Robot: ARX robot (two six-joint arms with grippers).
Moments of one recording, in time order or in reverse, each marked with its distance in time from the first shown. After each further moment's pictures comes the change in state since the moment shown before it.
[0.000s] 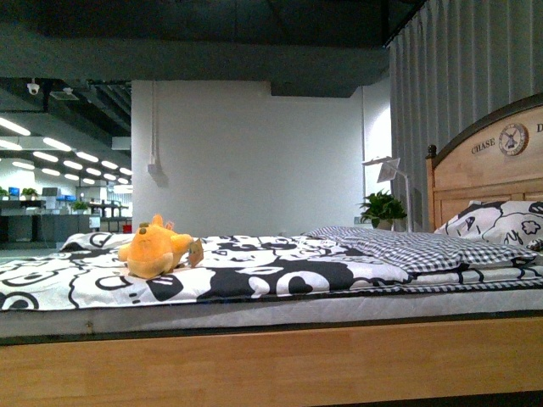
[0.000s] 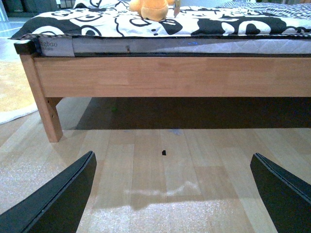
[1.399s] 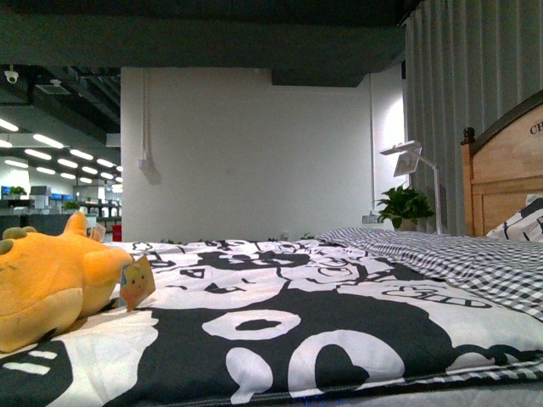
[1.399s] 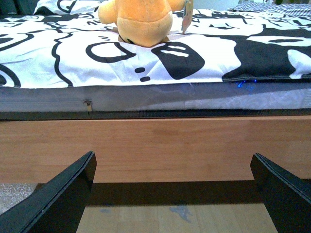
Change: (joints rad) left arm 0.000 0.000 0.000 0.000 0.000 0.000; right arm 0.000 0.000 0.000 0.000 -0.003 0.000
